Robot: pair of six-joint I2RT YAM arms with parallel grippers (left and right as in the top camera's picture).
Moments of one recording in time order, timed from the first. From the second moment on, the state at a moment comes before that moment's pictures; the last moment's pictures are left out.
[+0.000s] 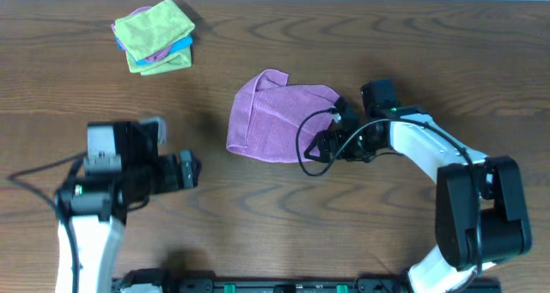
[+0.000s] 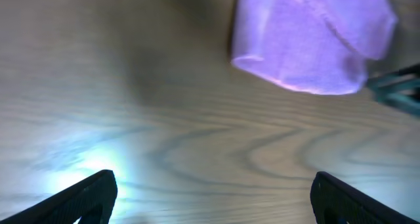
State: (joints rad) left arm 0.04 1.05 0.93 -1.03 0.36 -0.14; right arm 0.20 1.81 1.00 -0.58 -0.67 0.05
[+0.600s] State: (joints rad) left arm 0.04 1.15 0.97 -0.87 0.67 -0.14; right arm 0.26 1.81 0.87 -0.24 -0.76 0.21
